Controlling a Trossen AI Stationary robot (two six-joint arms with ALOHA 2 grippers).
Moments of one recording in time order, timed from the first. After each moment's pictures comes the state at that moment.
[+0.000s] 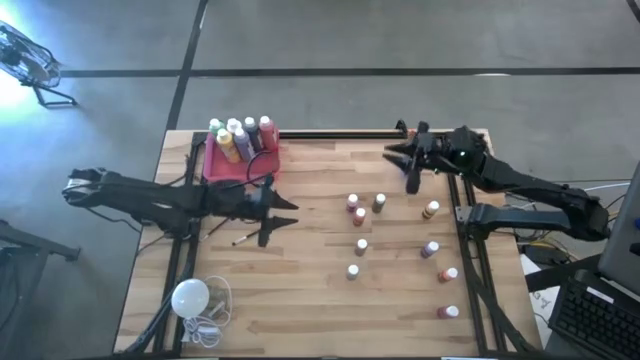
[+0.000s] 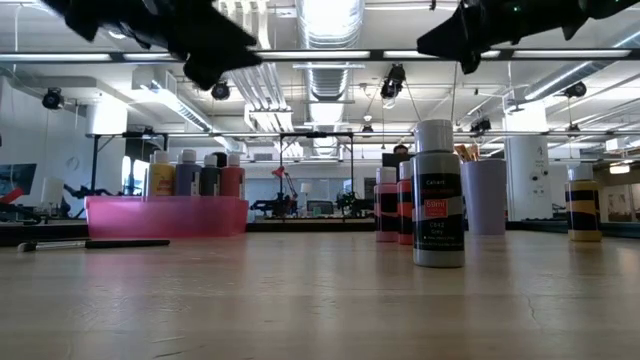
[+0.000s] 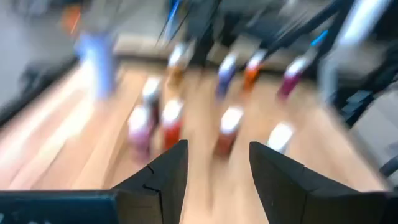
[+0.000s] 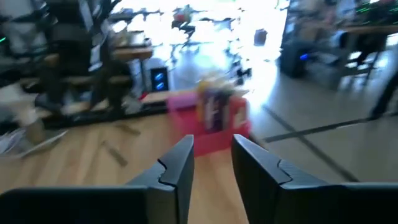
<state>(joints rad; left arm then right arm) -0.03 1.02 0.63 0.12 -0.04 -0.13 -0.47 0.85 0.67 0.04 -0.21 0.02</state>
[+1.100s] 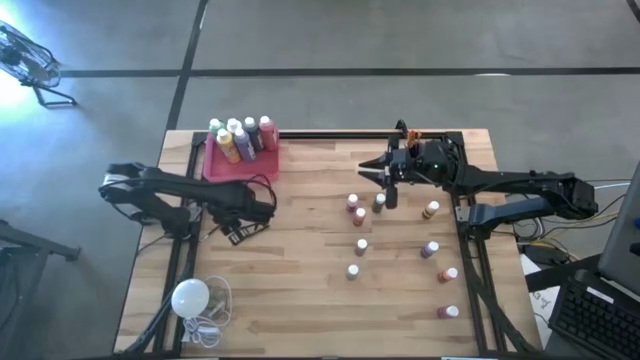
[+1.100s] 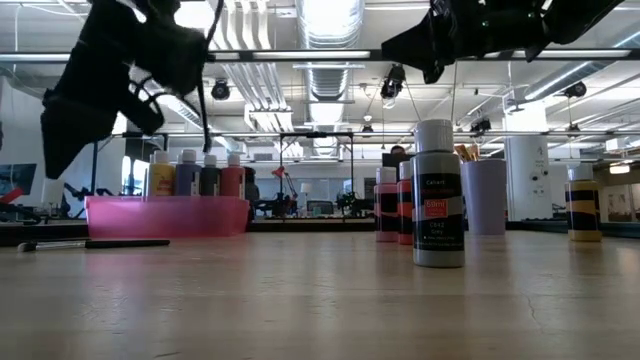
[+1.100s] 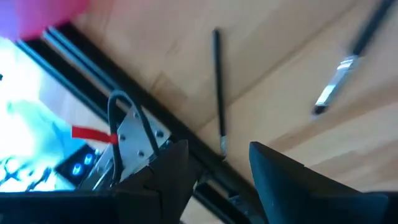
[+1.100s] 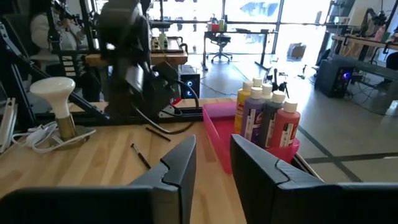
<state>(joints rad) 0.00 1.42 0.94 -1.46 -0.12 -0.76 -0.32 1.09 0.63 0.38 -0.21 0.00</state>
